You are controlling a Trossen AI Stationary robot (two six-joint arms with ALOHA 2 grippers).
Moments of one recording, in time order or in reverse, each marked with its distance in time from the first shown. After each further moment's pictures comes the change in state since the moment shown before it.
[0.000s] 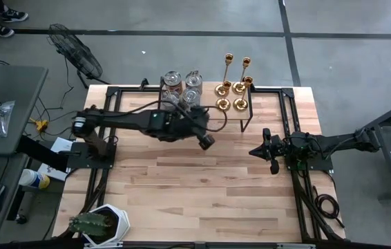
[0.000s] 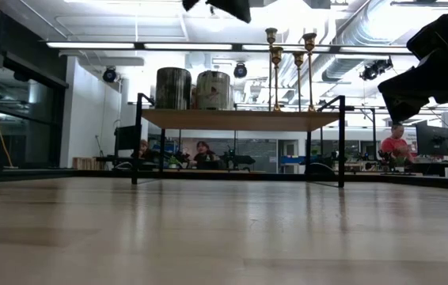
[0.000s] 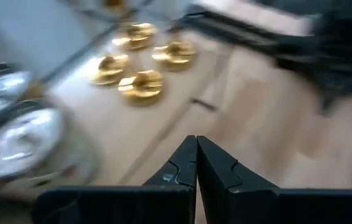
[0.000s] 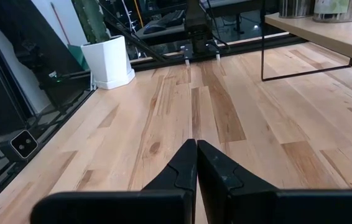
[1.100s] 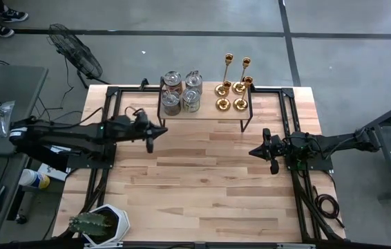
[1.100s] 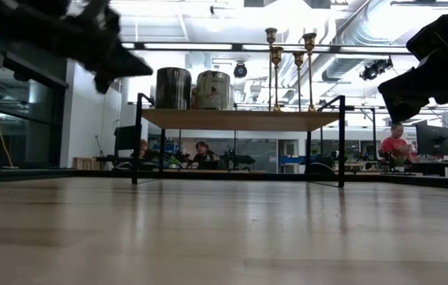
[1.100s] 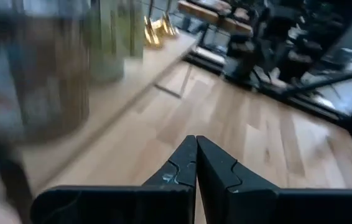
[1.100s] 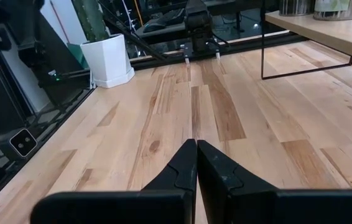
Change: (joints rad) left arm 0.178 -0.961 -1.459 1.062 0.459 0.148; right arm 0.001 0.006 0.000 0.001 0.000 0.000
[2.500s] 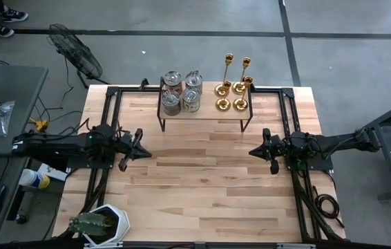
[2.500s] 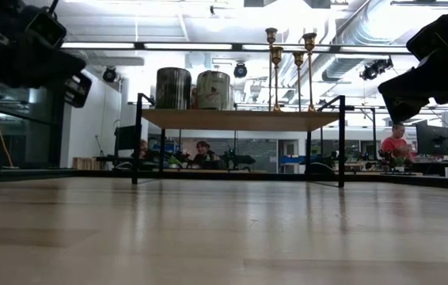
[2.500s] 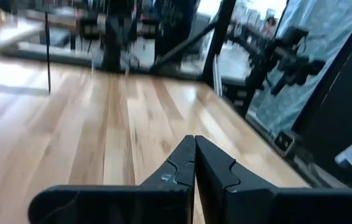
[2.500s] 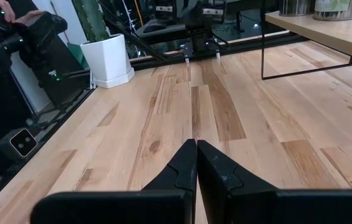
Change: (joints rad) left arm 0.000 -0.515 -0.406 0.066 0.551 0.139; right arm 0.000 0.000 0.000 0.000 0.000 0.000
